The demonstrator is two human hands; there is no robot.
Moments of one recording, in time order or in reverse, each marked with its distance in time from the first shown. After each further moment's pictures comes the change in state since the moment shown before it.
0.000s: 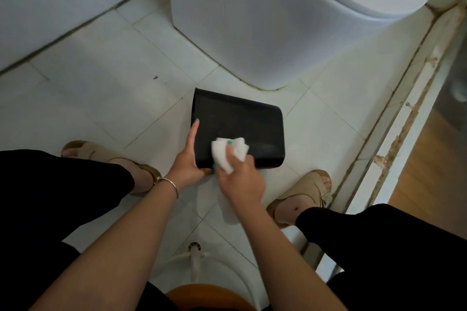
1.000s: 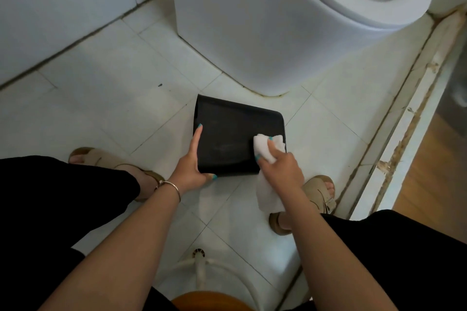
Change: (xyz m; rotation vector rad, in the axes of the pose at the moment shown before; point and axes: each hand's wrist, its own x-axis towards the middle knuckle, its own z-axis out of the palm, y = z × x) left_hand 0.003 -0.001 -0.007 -0.003 -0.064 0.000; right_hand 0.054 0.054 -0.046 0.087 0.012 0.188
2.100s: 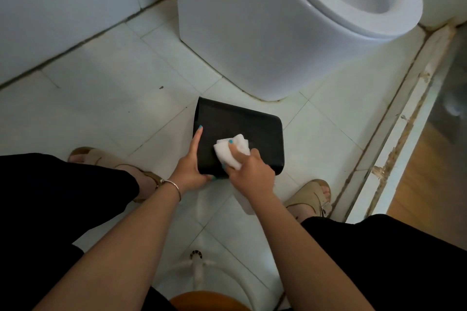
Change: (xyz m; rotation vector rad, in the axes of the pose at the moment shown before) left_hand 0.002 0.001 0.001 0.036 0.052 -0.004; right_hand -0.034 -0.044 0.026 -0.233 -0.008 -0.336
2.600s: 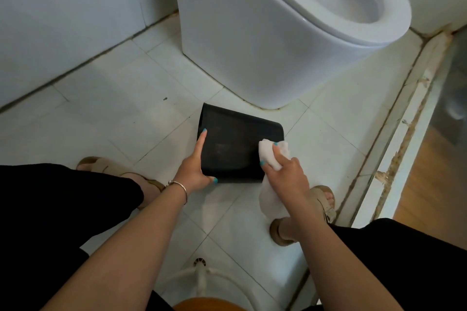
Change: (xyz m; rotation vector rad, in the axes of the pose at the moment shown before) left_hand 0.004 0.014 -0.005 0.161 0.044 0.000; right_hand 0.007 0.062 -0.028 0.169 0.085 0.251
